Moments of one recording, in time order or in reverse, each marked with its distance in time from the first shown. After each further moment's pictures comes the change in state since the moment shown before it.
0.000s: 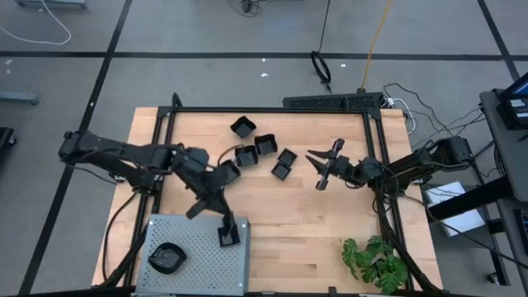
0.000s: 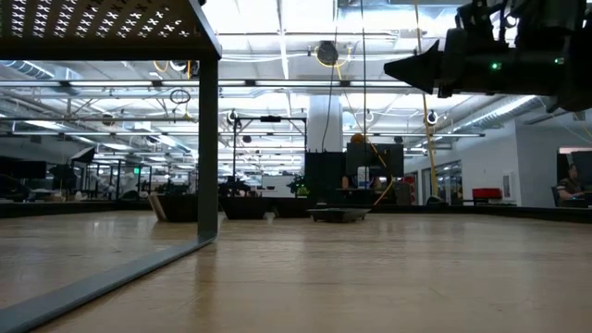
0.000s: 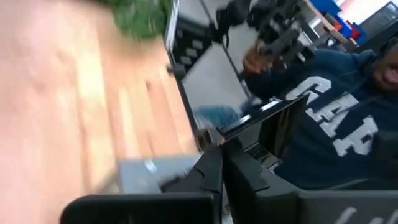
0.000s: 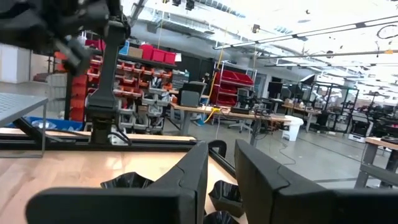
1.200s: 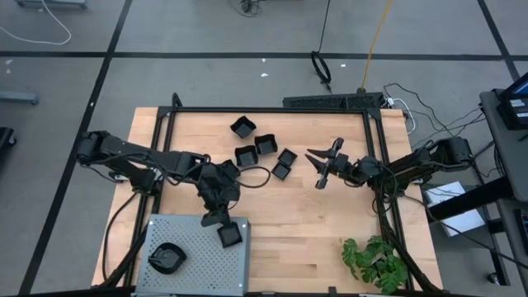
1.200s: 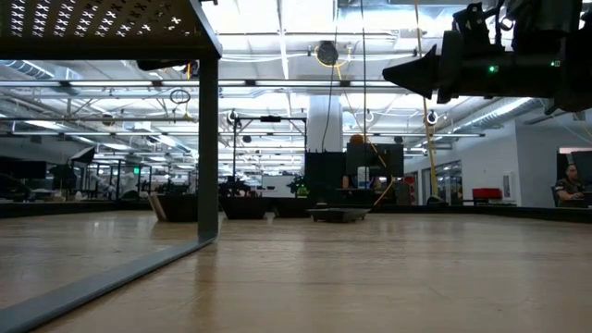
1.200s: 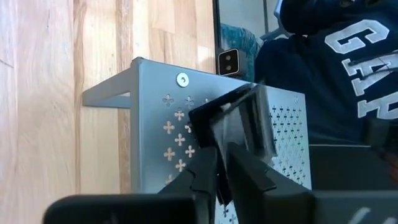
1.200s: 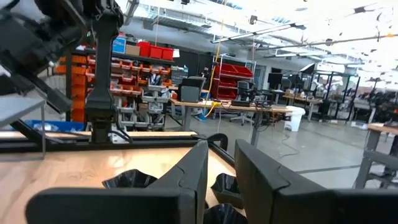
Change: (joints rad) left arm -0.018 0.232 0.094 -0.279 0.084 -0.058; right arm -0.020 0.001 0.001 -0.027 -0.004 0.060
